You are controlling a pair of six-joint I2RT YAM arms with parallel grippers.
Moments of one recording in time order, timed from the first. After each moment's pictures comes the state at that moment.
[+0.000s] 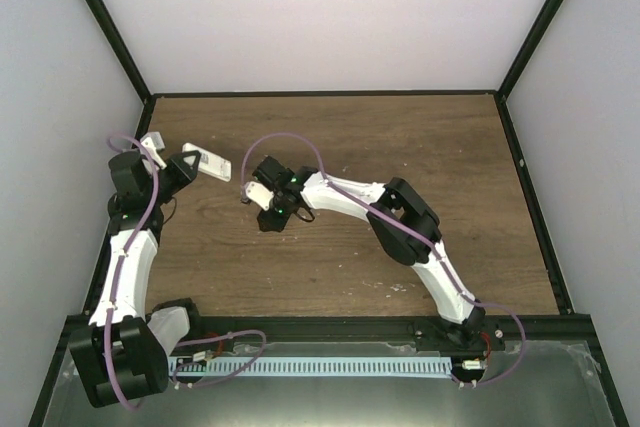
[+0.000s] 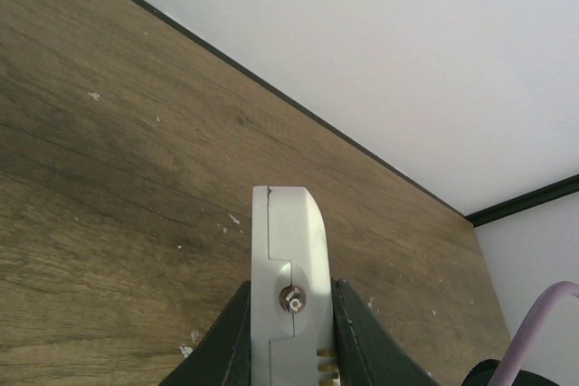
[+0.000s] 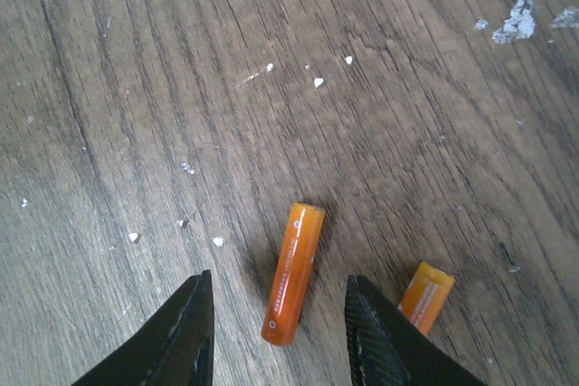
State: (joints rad) left arm 0.21 1.00 0.70 -0.08 0.54 -0.60; right arm 0.95 2.24 1.75 -0.61 -0.21 -0.21
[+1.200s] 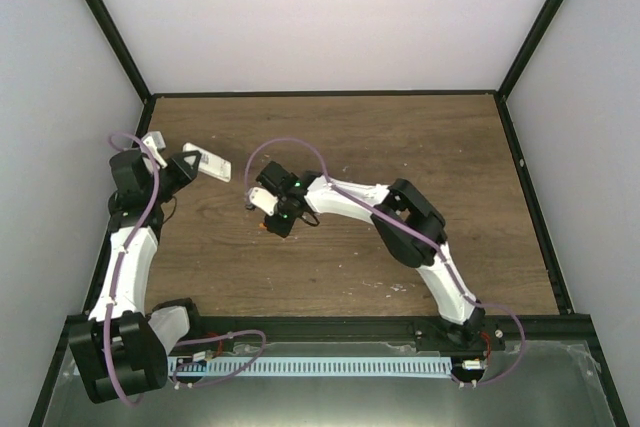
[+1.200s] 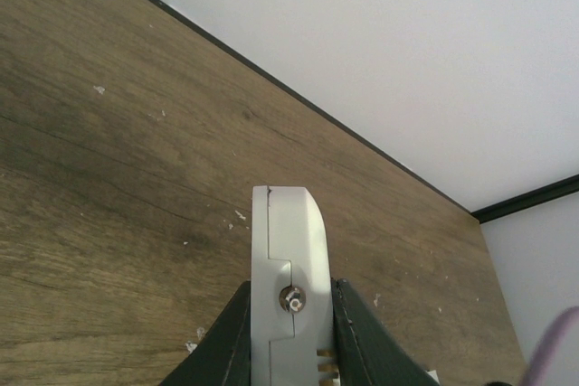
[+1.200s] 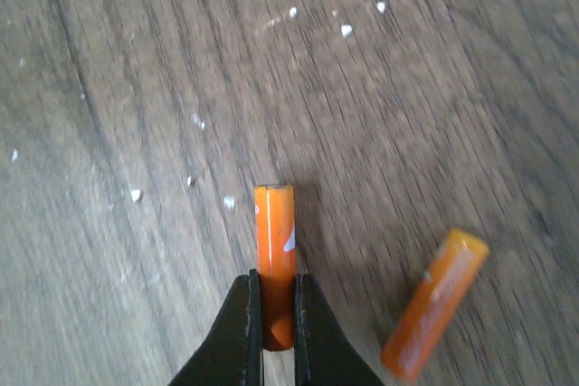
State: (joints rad) left arm 0.21 1.03 0.71 -0.09 0.54 -0.58; right arm 0.96 2.17 1.65 -0.59 -0.19 -0.25
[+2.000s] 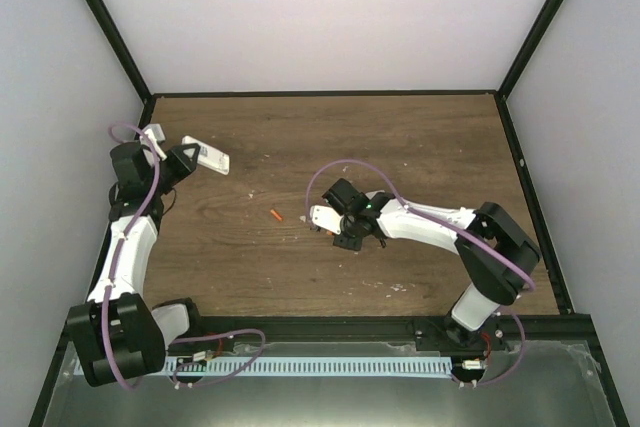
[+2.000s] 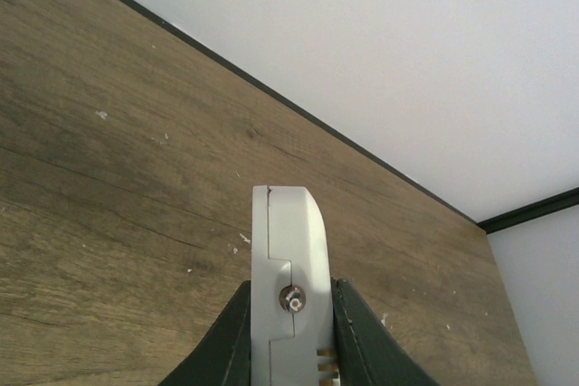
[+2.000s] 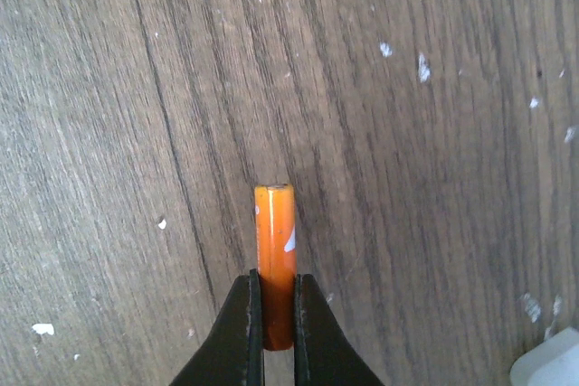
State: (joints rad) left arm 0.22 1.11 0.75 -0.04 0.53 -0.58; right arm 0.85 1.63 0.97 -0.49 0.05 -0.54
